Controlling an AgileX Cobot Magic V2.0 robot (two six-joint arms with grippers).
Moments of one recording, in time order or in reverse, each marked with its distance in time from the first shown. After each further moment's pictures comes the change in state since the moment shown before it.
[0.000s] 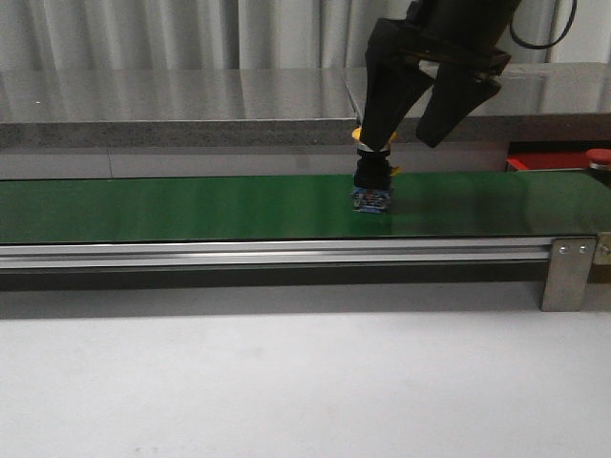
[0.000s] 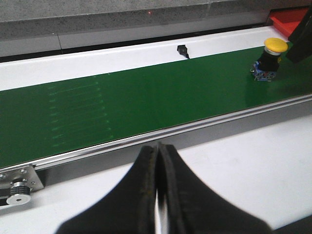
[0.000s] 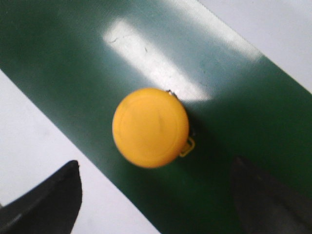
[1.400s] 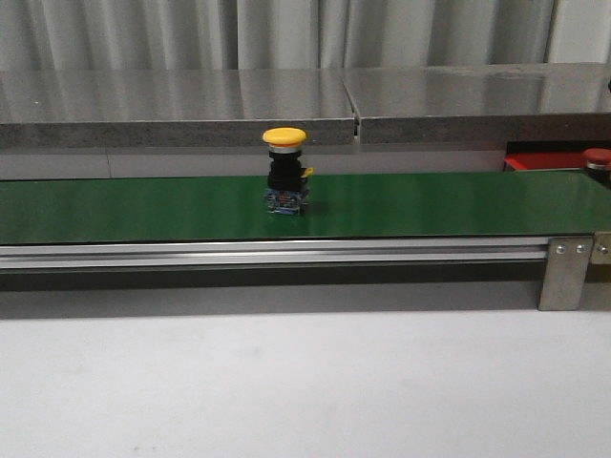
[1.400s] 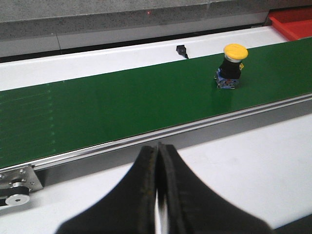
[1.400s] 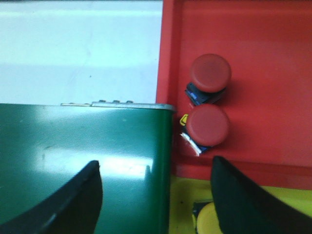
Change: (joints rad) left arm 0.000 0.000 0.000 0.000 0.000 0.000; right arm -0.488 -0.263 0.330 0.029 -0.352 0.075
